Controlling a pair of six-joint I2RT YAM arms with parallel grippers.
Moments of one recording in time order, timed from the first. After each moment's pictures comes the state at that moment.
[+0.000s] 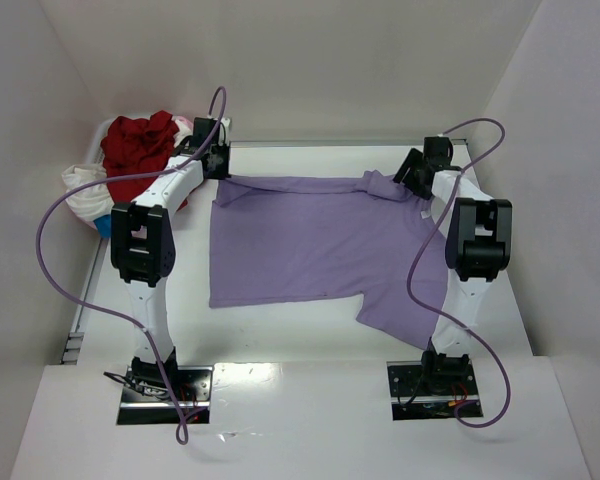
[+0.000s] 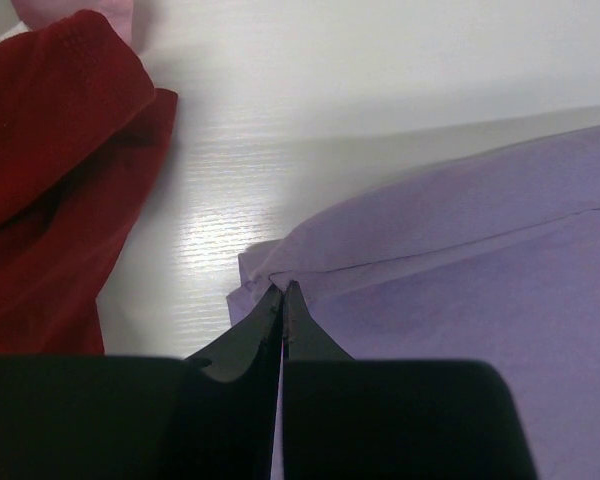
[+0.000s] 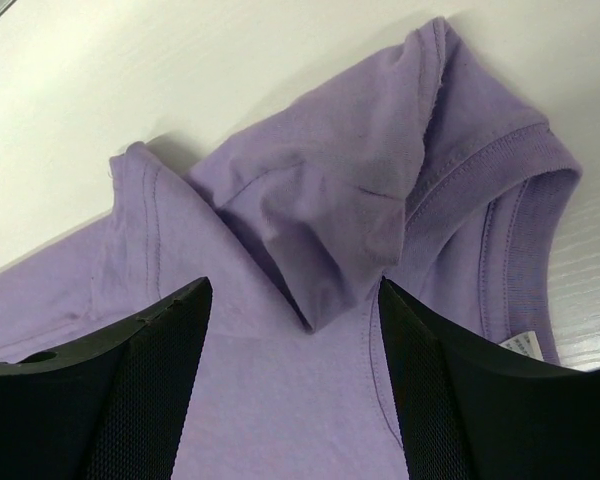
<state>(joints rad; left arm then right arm) -0.14 2.11 1.81 -0.48 -0.08 -0.05 -0.06 2.07 1.52 -0.23 -0.02 0.48</state>
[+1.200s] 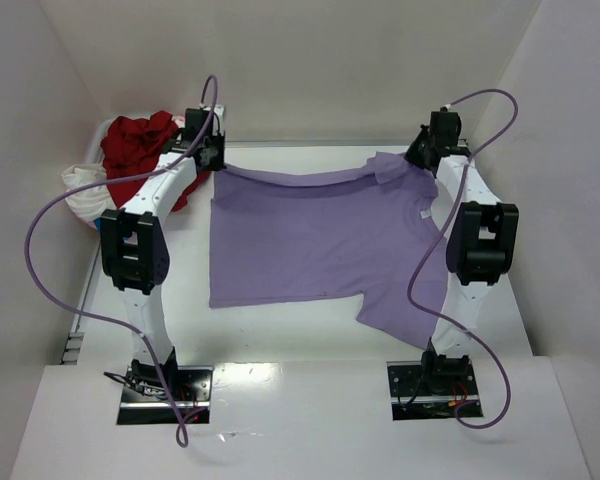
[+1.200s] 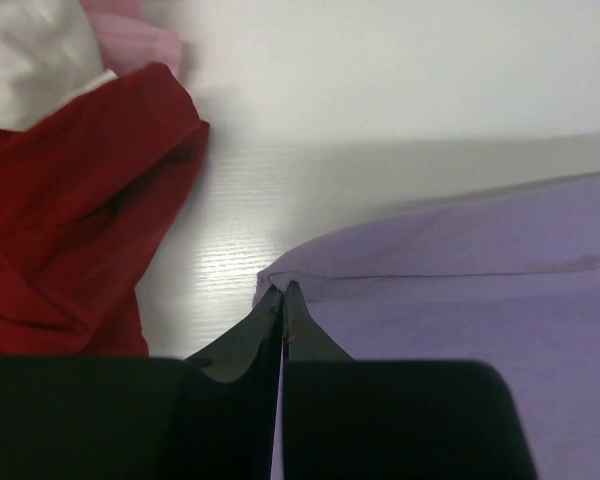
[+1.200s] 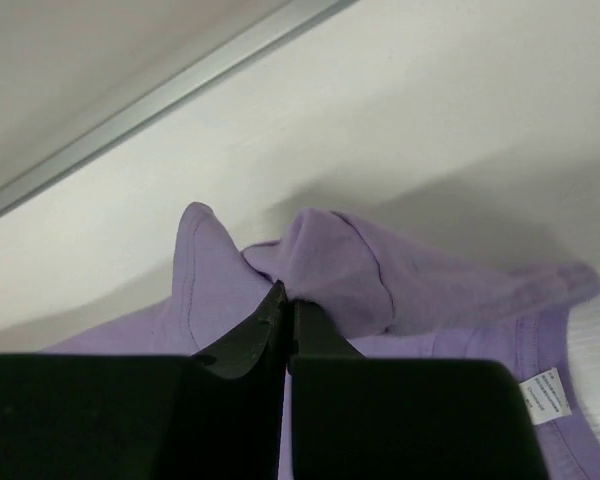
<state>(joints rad) -0.14 2.04 1.82 -0.50 -0.09 -0.06 -0.05 2.04 1.70 -0.28 -0.03 0.49</state>
